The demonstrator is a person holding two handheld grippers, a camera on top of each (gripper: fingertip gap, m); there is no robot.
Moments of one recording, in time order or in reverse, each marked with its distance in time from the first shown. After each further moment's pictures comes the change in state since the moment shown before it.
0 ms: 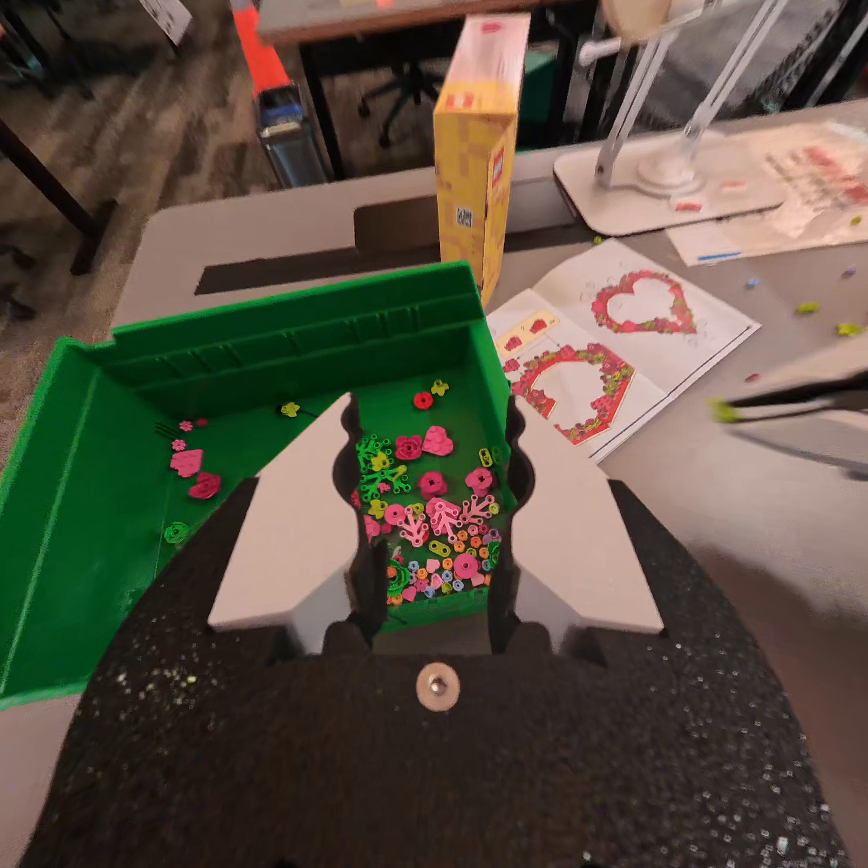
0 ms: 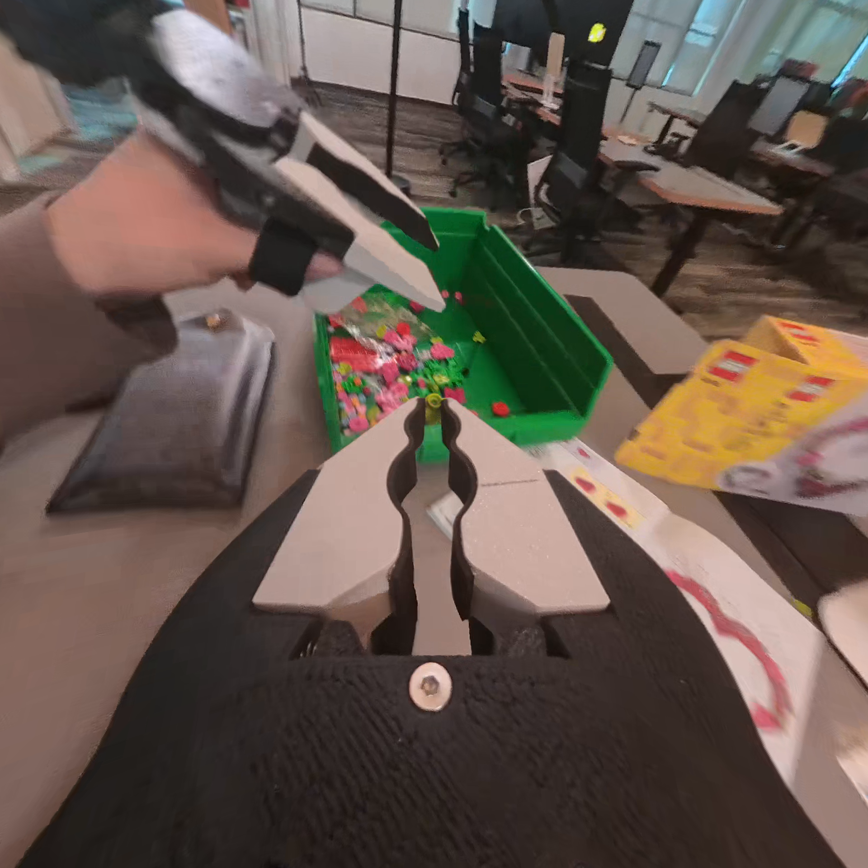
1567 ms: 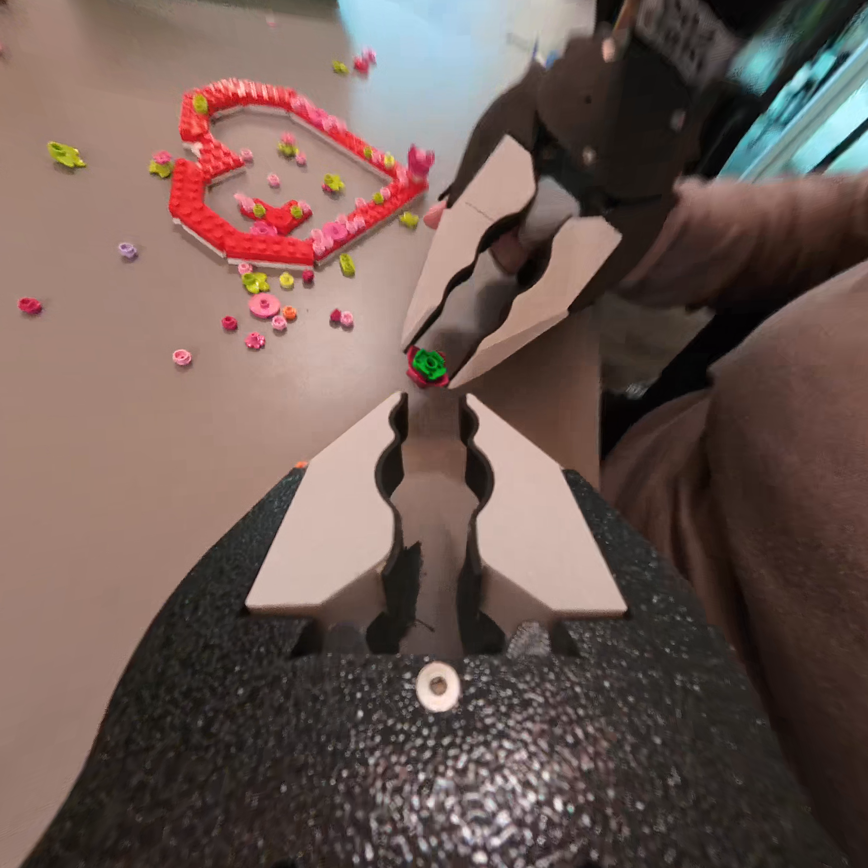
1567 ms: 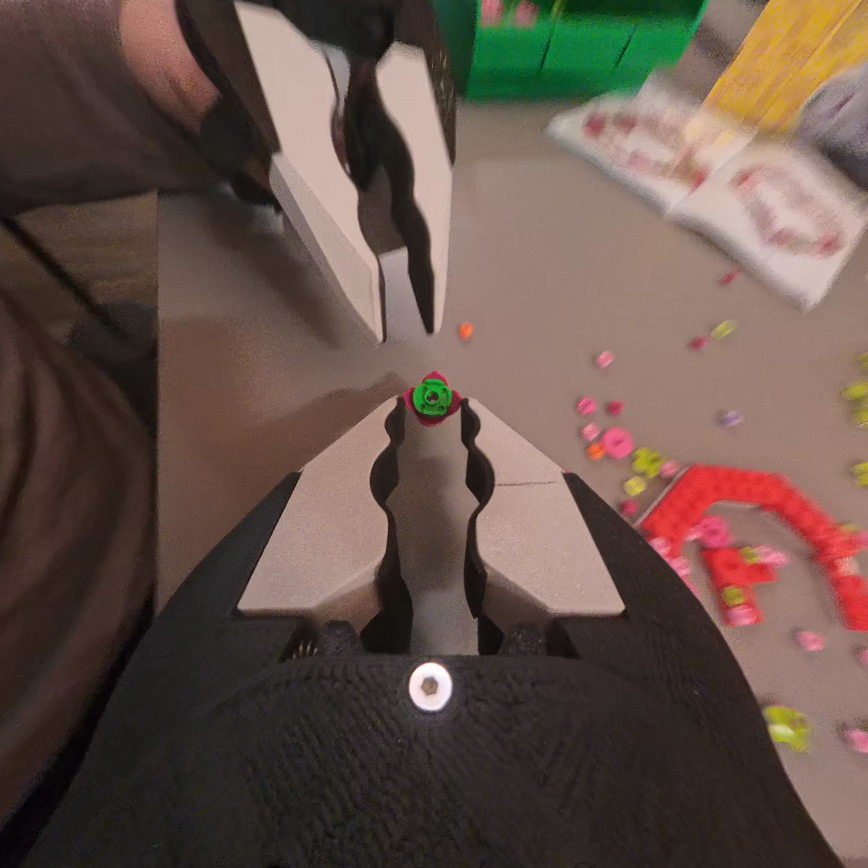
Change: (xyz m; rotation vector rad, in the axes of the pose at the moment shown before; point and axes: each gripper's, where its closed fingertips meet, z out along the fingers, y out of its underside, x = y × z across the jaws) left arm 0.347 0.133 -0.094 -0.115 1.183 0.317; right arm -0.112 0.161 -0.223 -0.253 0.093 -0.002
